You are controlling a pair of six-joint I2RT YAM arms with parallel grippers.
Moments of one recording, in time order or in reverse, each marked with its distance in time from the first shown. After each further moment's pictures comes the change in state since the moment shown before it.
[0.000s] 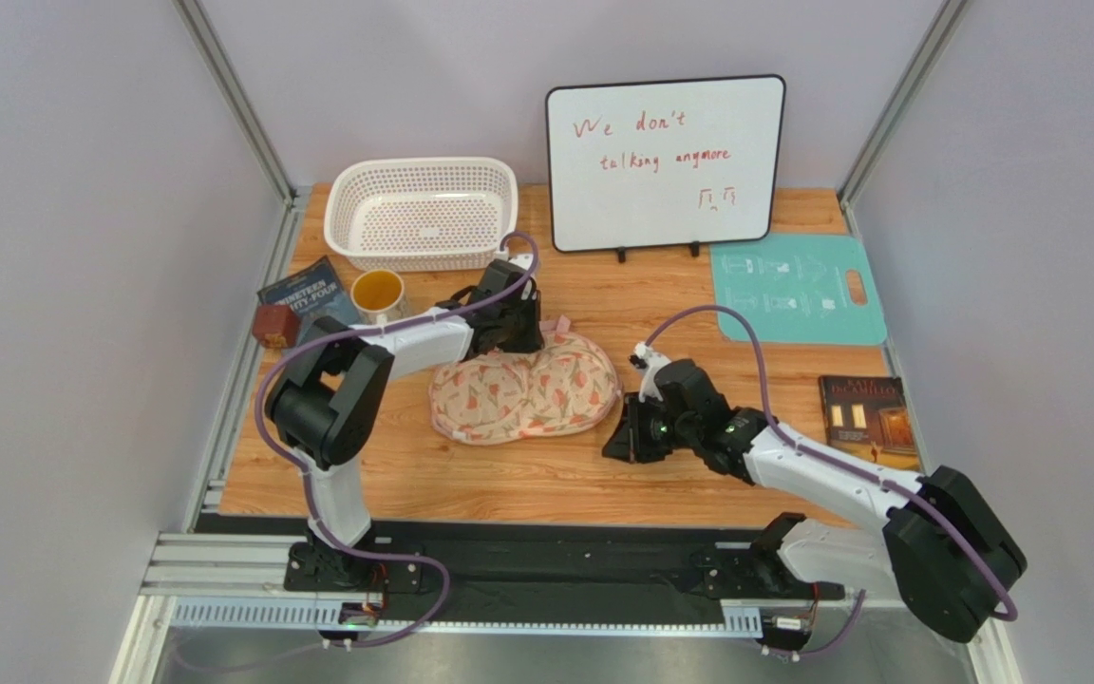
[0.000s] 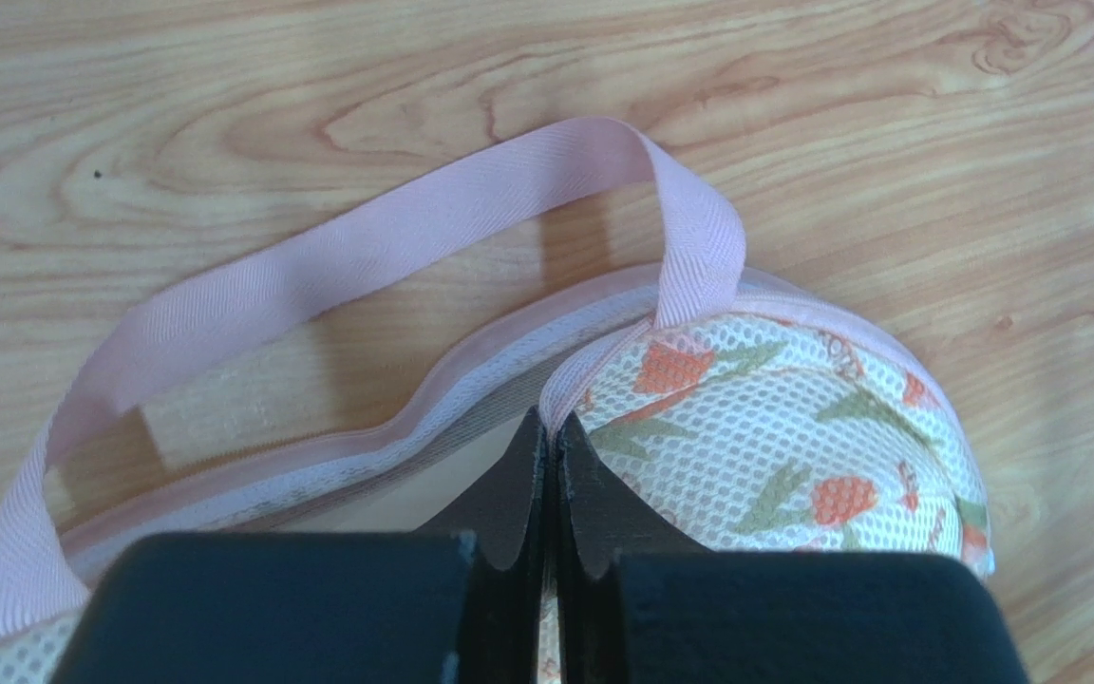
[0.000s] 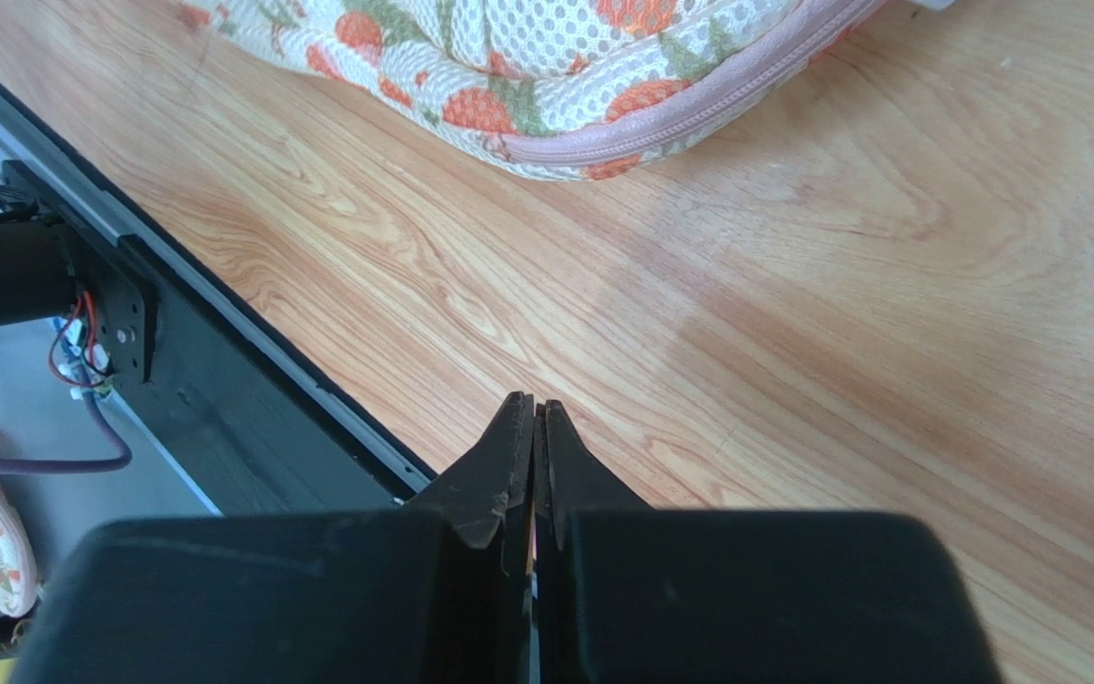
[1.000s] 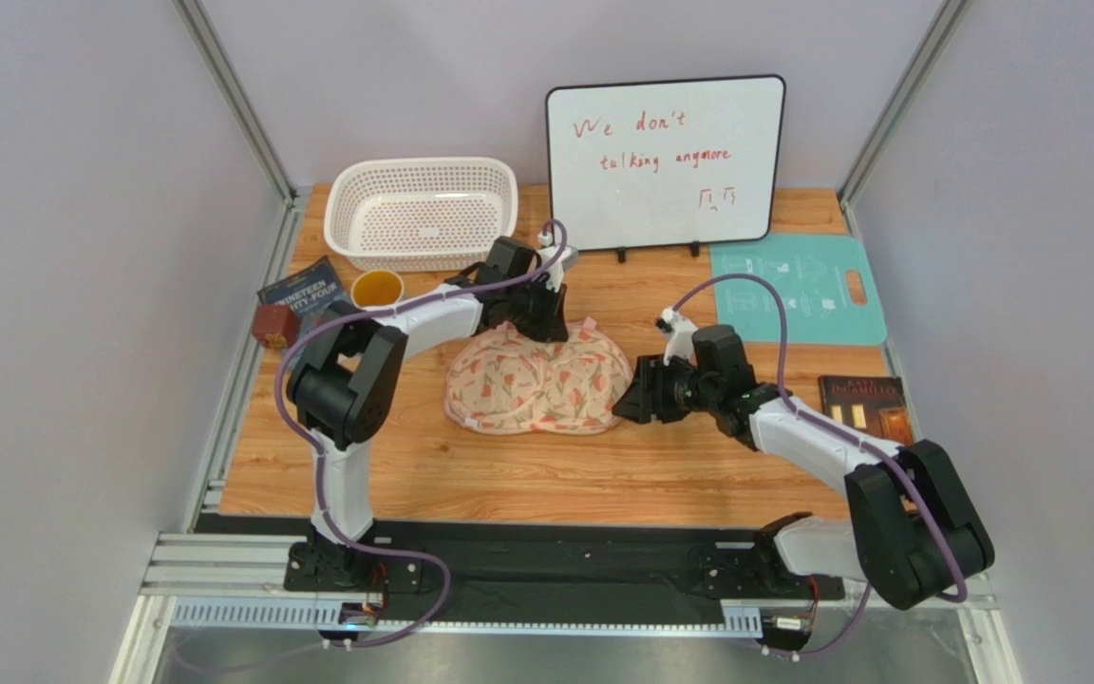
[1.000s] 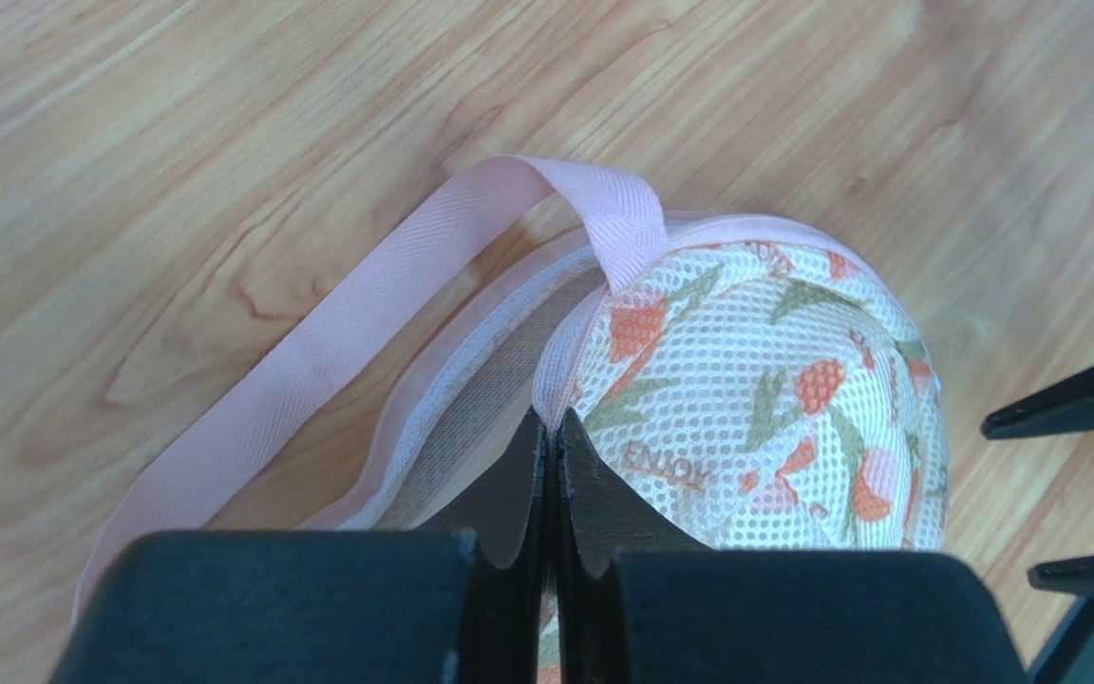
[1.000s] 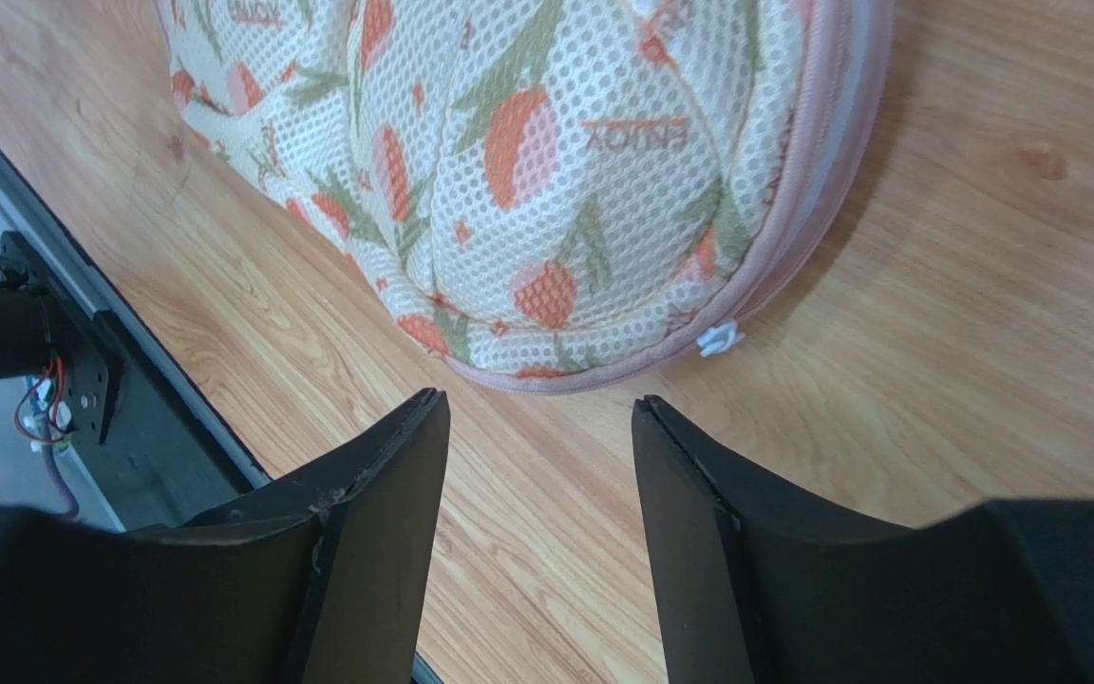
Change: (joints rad) left arm 0.033 0.104 0.175 -0.066 0.356 0.357; right arm -0.304 0.141 0.044 0.149 -0.190 -0.239
